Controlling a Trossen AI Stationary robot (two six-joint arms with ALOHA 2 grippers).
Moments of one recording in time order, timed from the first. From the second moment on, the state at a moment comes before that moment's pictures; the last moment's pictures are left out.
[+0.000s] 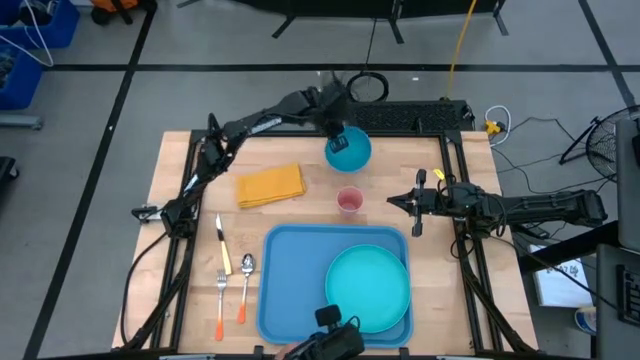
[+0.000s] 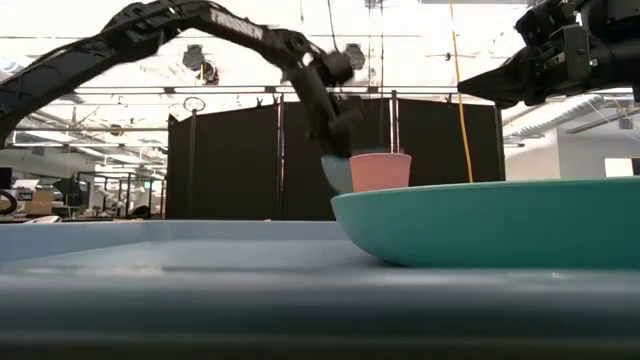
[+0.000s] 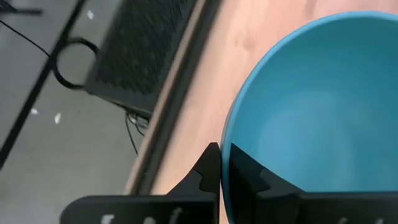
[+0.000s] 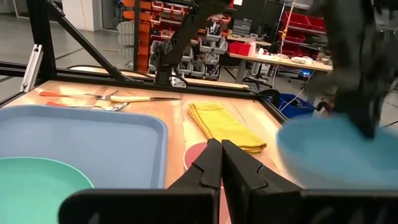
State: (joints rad) left arm 0.54 2.30 2.27 -0.89 0.05 0.22; right arm -0.07 0.52 0.14 0.32 0.08 -0.13
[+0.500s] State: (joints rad) left arm 0.43 1.93 2.27 -1.16 0.27 0.38; right arm -0.06 0.52 0.14 0.31 0.07 -0.11
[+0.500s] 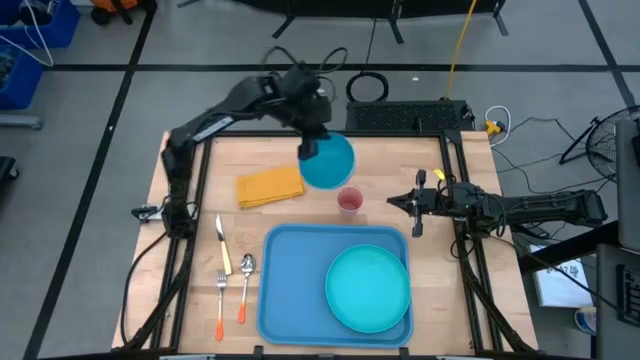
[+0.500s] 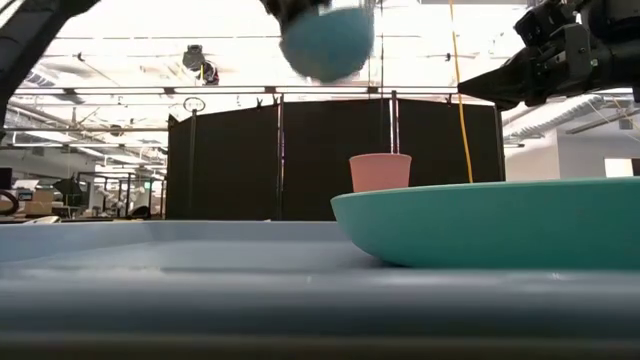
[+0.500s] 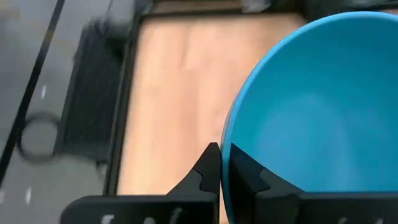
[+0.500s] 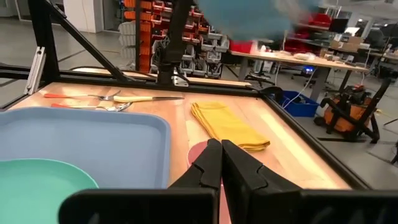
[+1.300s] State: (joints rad) left arm 0.00 1.51 1.31 -0.39 0.28 -0.06; right arm -0.06 0.52 0.14 0.31 0.00 -0.06
